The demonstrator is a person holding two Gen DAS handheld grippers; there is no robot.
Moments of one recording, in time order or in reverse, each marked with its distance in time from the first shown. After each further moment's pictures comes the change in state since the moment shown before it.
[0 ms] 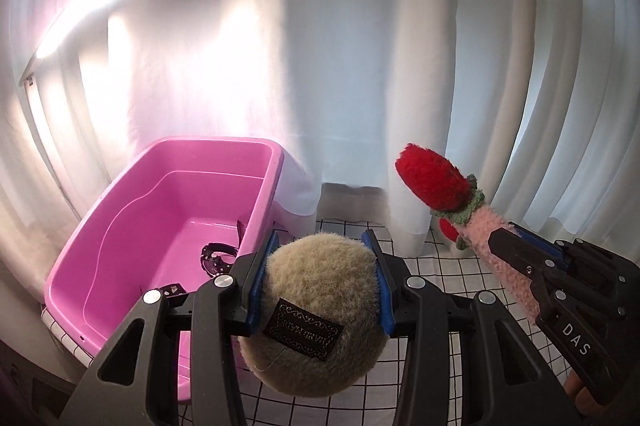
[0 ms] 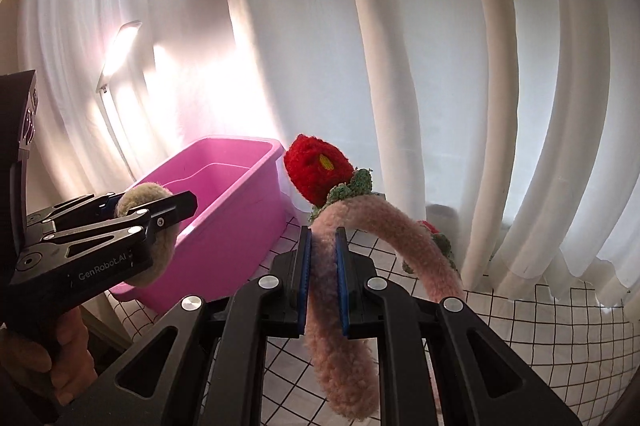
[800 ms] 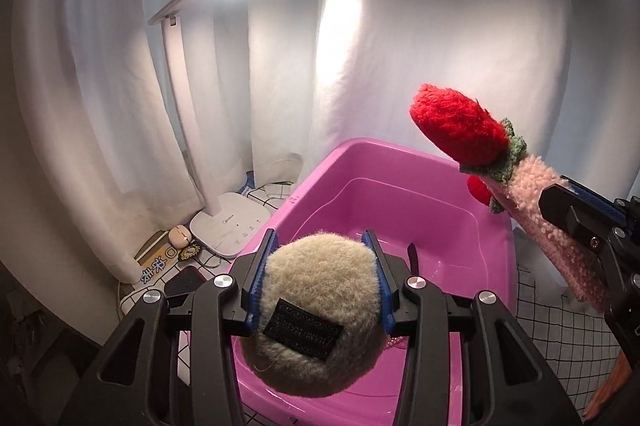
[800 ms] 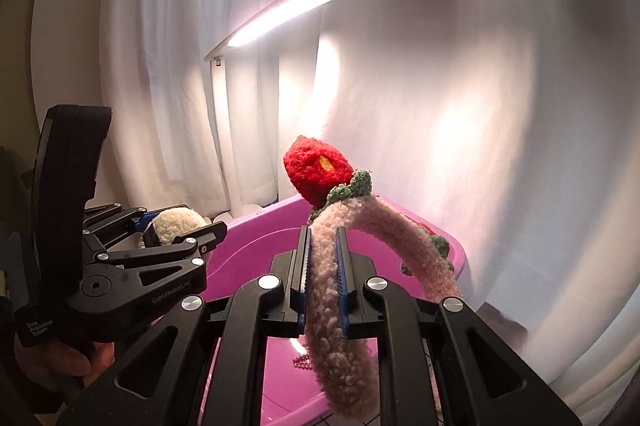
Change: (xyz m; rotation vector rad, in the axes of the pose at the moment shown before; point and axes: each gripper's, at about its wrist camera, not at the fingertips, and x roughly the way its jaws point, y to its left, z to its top) left arm 0.012 0.193 0.007 -0.220 0.015 0.335; right arm 0.108 0.191 0.088 -0.339 -0.028 0.264
